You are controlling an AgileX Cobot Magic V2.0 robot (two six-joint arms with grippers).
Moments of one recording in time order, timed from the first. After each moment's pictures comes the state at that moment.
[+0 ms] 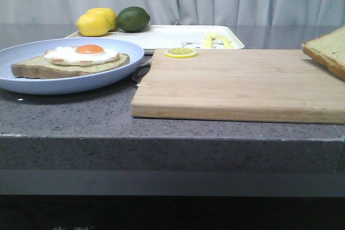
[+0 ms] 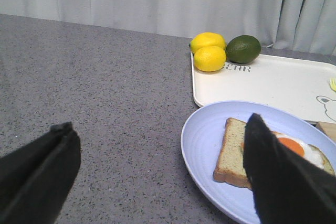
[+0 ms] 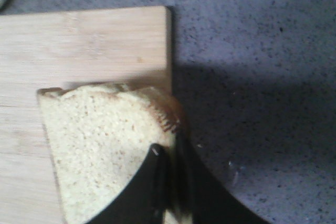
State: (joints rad) left arm -0.05 0.49 -0.48 0.01 0.23 -0.09; right arm -0.36 1.57 -1.43 0.44 1.15 -0.30
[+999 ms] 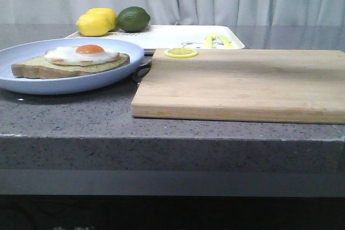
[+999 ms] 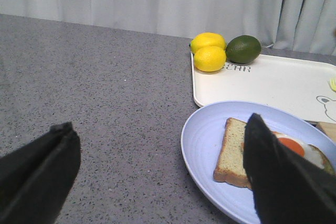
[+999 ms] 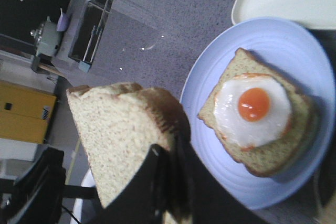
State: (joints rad) left arm -0.05 0.49 -0.48 0.01 0.23 -0.09; right arm 0.35 1.61 -1.35 1.29 0.74 -0.39
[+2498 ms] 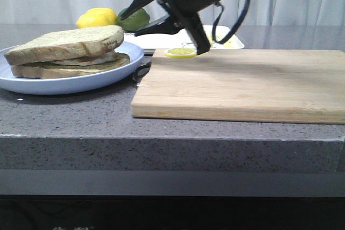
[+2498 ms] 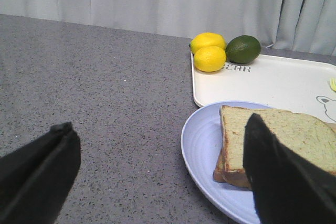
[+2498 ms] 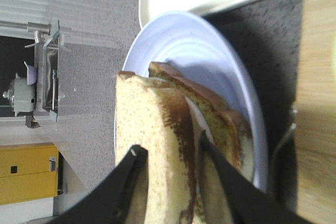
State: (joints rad) left arm -0.05 0.49 -0.48 0.01 0.23 -0.09; right arm 0.42 1.83 -1.30 1.46 0.54 -0.40
